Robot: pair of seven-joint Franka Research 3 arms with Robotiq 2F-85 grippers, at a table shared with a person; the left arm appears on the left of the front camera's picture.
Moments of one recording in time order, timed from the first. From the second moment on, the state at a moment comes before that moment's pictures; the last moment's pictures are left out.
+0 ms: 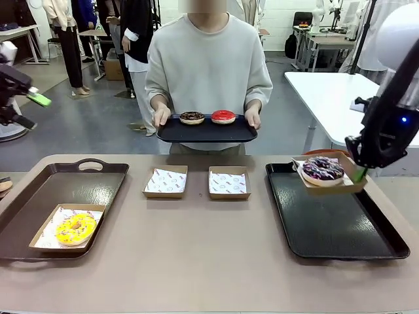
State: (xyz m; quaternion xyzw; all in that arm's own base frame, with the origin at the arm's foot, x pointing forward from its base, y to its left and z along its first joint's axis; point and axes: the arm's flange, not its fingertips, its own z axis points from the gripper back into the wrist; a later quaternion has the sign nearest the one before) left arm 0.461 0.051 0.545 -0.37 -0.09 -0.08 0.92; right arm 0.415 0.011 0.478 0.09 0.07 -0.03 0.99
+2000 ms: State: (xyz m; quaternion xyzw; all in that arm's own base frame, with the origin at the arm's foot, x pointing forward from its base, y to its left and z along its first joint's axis) left arm 0.552 -0.234 0.357 -0.04 -0.05 -0.12 0.99; right arm 0.404 0.027 0.428 0.08 0.09 -0.01 0.99
